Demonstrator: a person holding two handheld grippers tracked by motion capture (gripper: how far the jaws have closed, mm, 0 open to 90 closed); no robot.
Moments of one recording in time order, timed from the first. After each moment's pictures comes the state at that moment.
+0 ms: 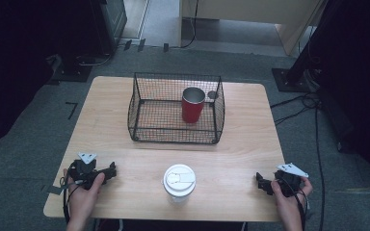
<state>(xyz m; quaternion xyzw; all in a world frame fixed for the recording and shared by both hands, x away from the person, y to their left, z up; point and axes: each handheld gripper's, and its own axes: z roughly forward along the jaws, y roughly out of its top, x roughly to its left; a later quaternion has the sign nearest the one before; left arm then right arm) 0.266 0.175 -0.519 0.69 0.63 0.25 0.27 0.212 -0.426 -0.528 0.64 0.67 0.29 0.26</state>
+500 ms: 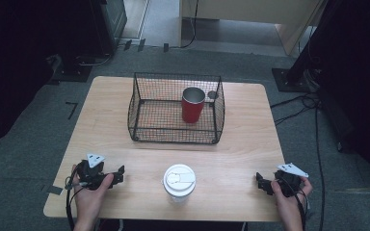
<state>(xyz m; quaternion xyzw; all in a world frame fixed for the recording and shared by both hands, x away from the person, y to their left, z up) 0.250 0.149 -0.494 0.73 0.56 0.21 0.33 0.212 -0.426 -0.528 0.64 0.67 0.29 0.26</state>
